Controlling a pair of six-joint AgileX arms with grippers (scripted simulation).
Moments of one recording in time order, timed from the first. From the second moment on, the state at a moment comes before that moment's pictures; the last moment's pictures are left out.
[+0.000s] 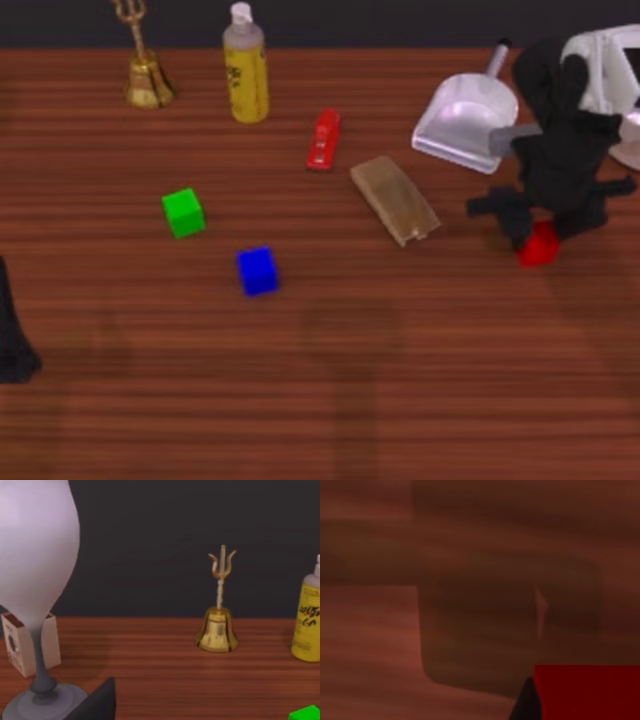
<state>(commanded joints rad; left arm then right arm) 0.00 0.00 0.00 0.00 0.00 0.00 0.23 2.31 1.66 -0.88 0.01 0.09</state>
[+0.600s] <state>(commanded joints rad) 0.00 0.00 0.00 0.00 0.00 0.00 0.24 2.22 1.80 -1.11 0.01 0.09</state>
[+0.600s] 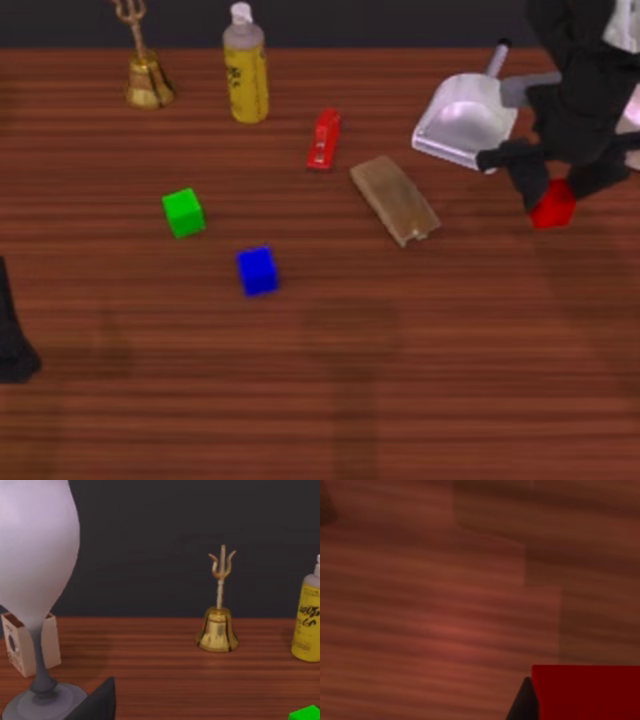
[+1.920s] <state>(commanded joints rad) 0.00 0.00 0.00 0.00 0.00 0.00 0.93 2.40 2.18 -1.32 0.03 0.94</state>
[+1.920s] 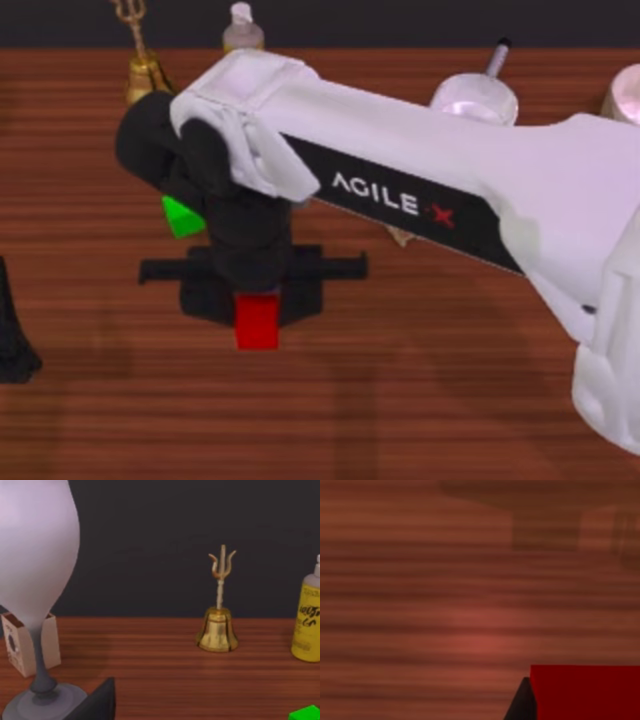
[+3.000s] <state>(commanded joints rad) 0.00 0.00 0.00 0.00 0.00 0.00 0.94 2.44 1.97 -1.07 0.03 0.94</state>
